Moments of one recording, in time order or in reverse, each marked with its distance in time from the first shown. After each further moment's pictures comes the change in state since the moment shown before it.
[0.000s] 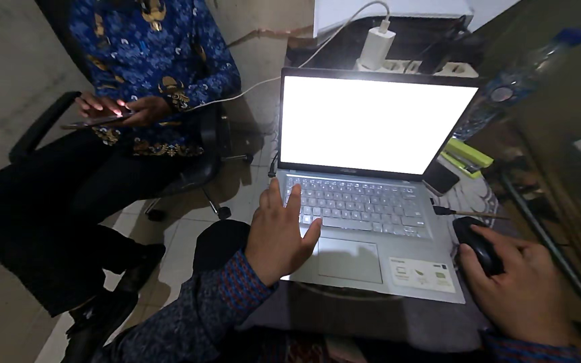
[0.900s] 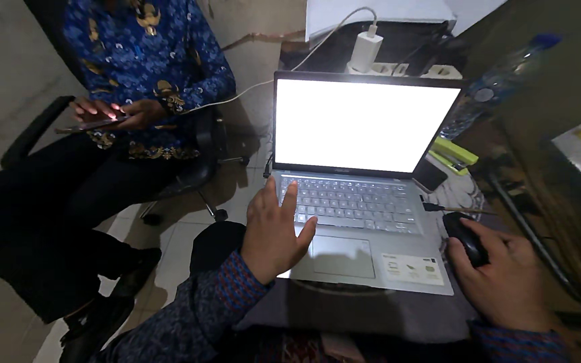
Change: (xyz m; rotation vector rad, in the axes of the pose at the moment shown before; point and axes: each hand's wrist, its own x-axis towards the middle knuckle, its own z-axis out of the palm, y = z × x) left_hand -0.002 -0.002 0.001 0.005 0.081 0.050; right_hand 0.000 -0.001 0.001 0.030 0.015 0.015
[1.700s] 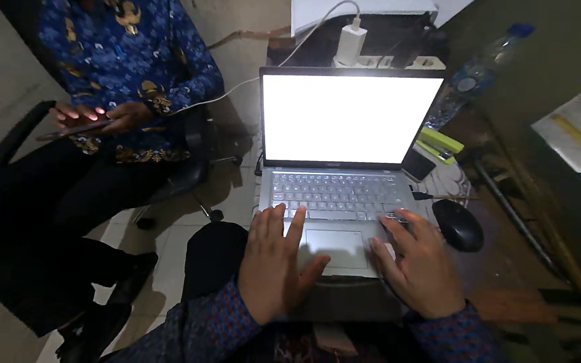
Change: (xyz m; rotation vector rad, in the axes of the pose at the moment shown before) left_hand -0.046 0.008 -0.003 -0.006 0.001 0.228; right_hand -0.019 -0.090 0.026 0.059 -0.118 -0.266
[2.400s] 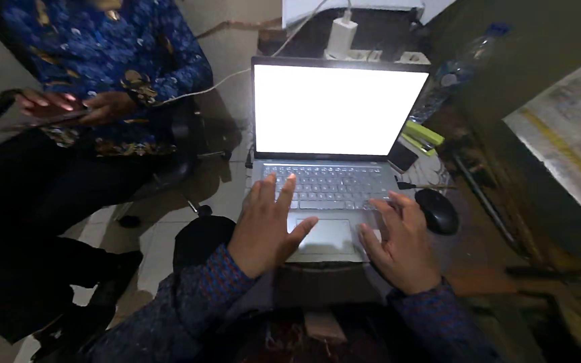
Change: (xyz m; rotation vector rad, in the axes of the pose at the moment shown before) left_hand 0.036 -0.007 -0.004 -0.093 -0.071 -0.058; right_hand 0.001 0.002 -0.006 0.036 -0.018 0.056
